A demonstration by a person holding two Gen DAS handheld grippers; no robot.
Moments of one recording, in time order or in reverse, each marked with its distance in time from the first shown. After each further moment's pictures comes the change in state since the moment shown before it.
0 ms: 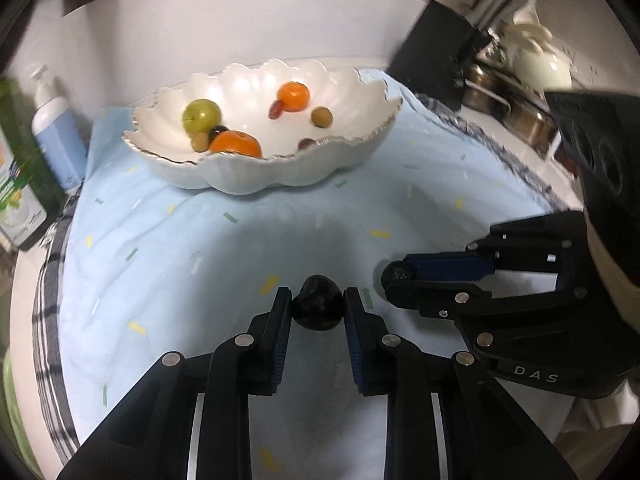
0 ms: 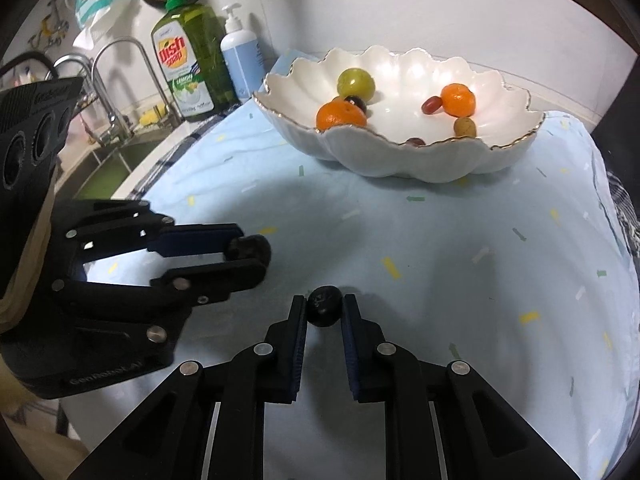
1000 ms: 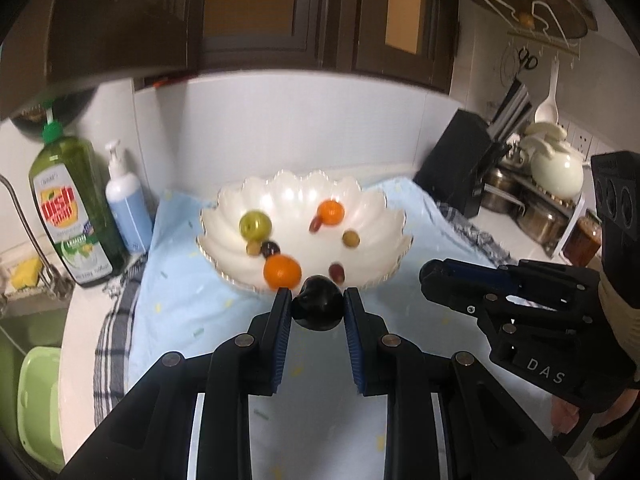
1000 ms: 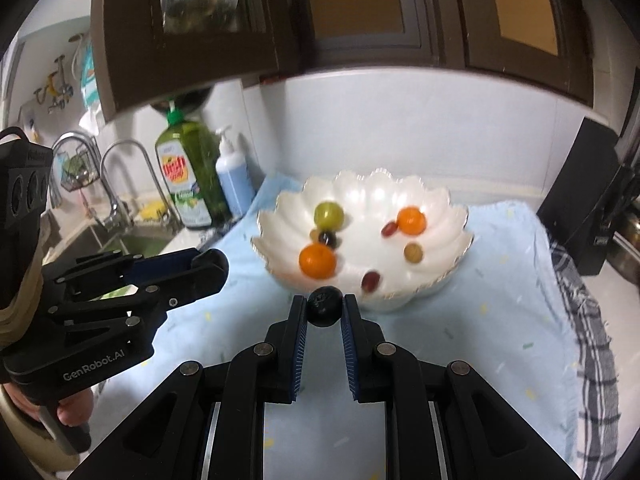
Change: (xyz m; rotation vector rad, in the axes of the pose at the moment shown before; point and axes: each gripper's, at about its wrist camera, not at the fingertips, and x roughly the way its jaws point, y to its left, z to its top) left arm -0.086 -0.004 0.052 -0.108 -0.265 0.115; right arm -0.096 0.000 0.046 0.041 -0.308 -0.078
